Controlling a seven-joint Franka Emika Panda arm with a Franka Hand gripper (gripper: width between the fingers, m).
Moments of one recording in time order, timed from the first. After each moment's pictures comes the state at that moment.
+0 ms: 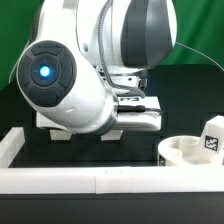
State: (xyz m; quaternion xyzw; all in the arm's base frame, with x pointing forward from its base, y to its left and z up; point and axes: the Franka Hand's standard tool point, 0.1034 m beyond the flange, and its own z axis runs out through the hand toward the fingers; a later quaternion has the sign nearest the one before) arm 0.499 -0.042 0.013 -0.88 0.10 0.45 0.08
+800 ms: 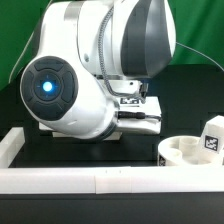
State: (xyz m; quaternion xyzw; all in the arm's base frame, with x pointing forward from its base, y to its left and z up) arm 0.487 -0.040 0.007 -0.87 0.11 0.47 0.08
